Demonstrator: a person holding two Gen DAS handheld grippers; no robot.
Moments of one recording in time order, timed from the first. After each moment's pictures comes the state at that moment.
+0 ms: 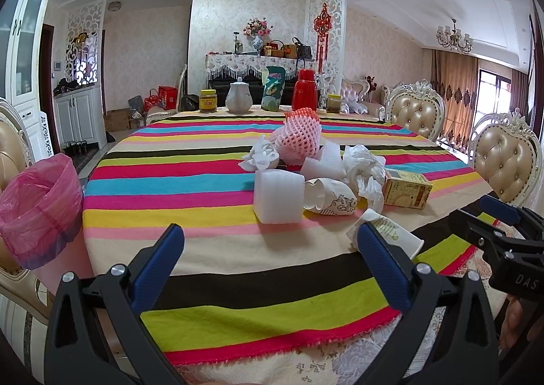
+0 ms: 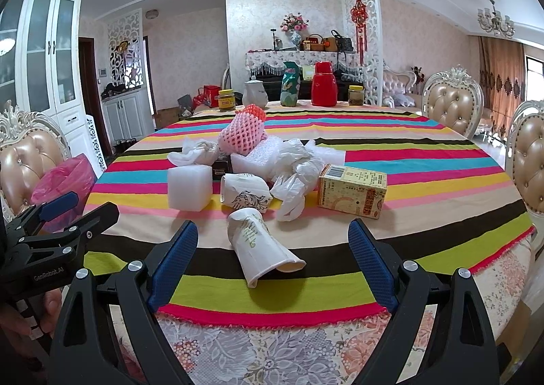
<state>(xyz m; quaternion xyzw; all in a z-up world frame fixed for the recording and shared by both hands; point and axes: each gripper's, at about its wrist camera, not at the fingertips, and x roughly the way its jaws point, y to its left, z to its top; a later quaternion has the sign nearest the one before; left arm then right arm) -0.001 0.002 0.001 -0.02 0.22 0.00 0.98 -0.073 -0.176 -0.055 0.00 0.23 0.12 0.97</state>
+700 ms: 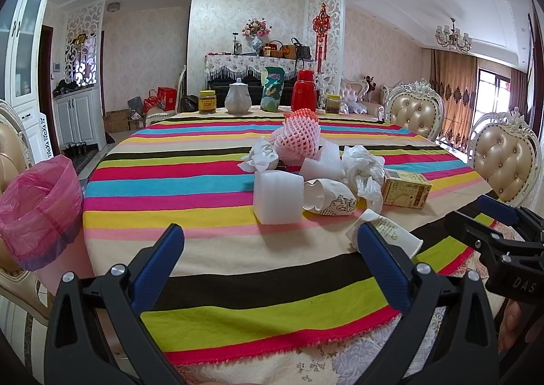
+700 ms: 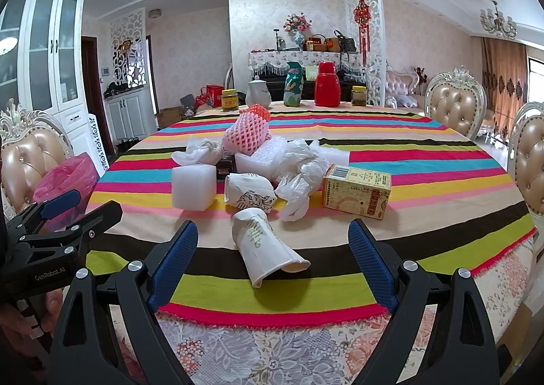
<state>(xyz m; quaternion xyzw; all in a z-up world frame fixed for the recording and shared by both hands) -0.001 0.003 0.001 -0.02 0.21 0.00 0.98 -0.074 -0.172 -0.056 -0.01 0.23 0.13 0.96</state>
